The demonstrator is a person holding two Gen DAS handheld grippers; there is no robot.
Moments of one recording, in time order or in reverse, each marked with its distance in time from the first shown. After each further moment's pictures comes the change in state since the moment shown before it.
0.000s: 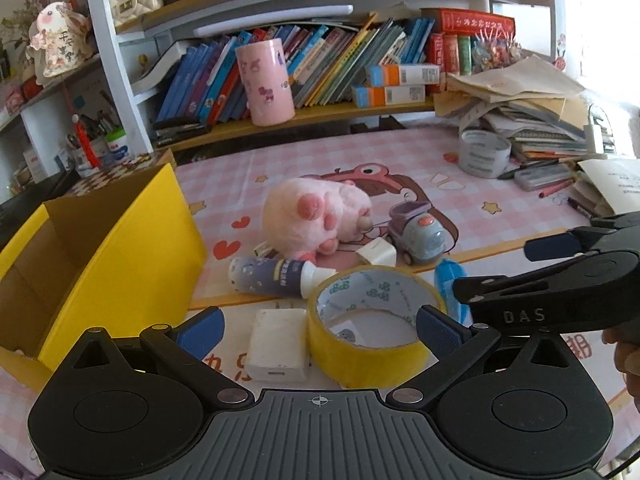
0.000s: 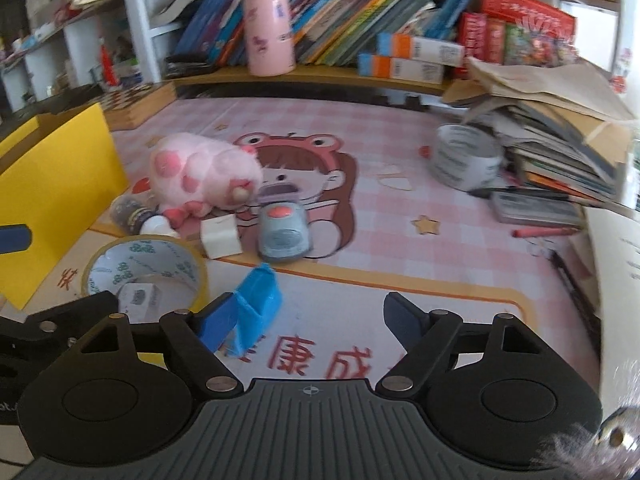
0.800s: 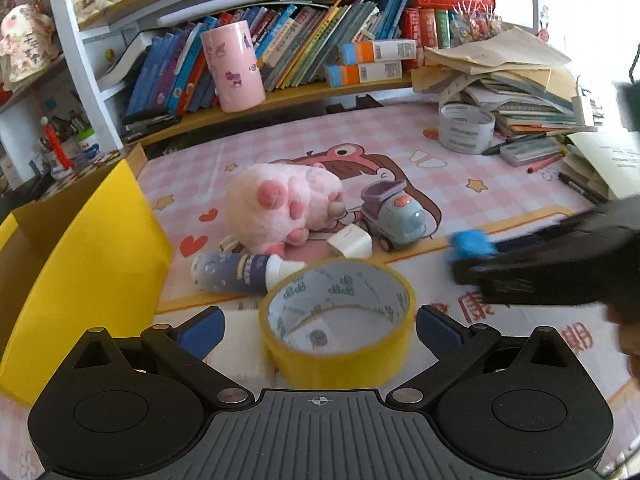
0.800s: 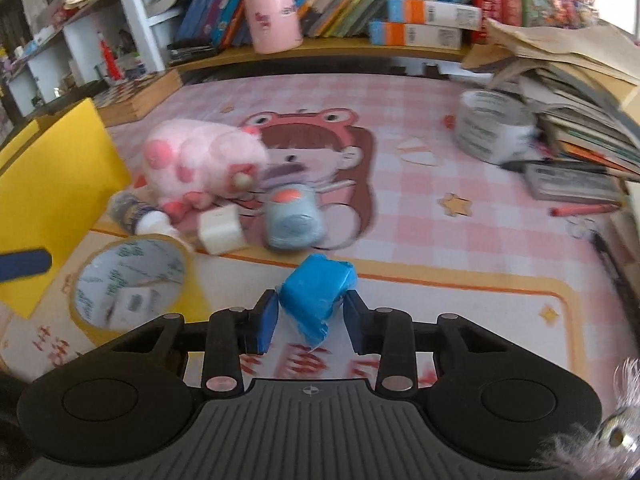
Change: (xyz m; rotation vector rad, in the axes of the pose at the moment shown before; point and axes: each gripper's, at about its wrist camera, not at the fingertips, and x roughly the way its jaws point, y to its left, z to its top) left arm 0.028 -0.019 0.006 0.060 0.046 -0.042; right arm 0.025 -0.016 0.004 0.059 0.069 0.066
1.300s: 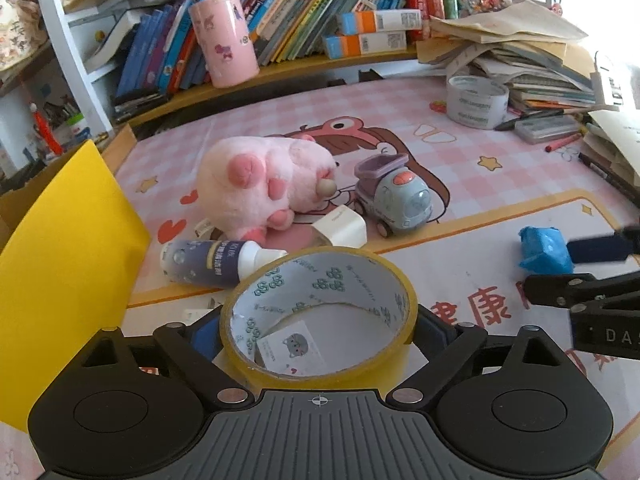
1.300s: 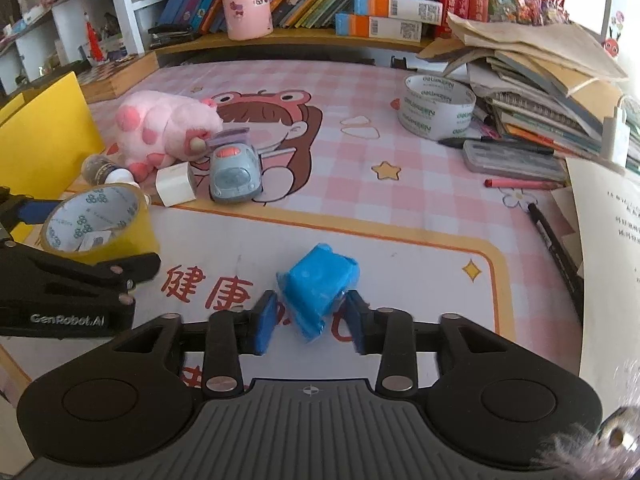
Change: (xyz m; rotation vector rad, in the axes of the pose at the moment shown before) left arm 0.031 -0.013 0.000 -0.004 0.065 0.014; right arm -0.026 -0.024 -0.026 -0.050 0.015 -0.077
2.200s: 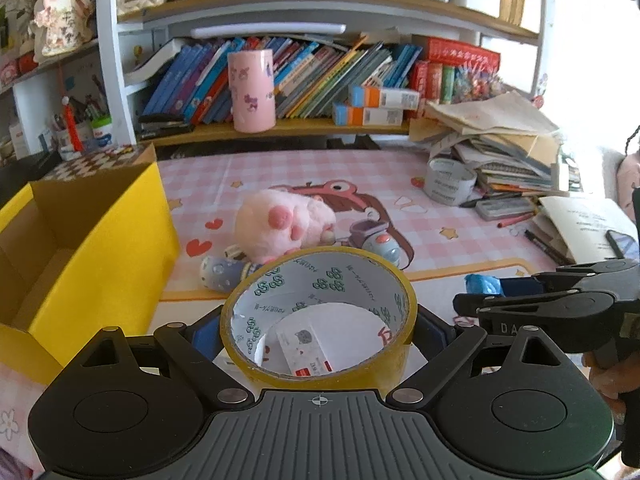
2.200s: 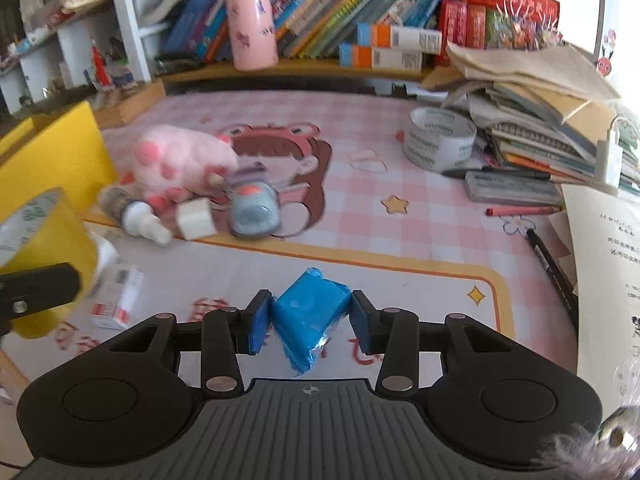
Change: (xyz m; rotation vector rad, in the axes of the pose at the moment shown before) left arm -0.086 0.031 -0.010 -0.141 -0.156 -0.099; right arm -0.020 0.017 0.007 0.018 -0.081 0.004
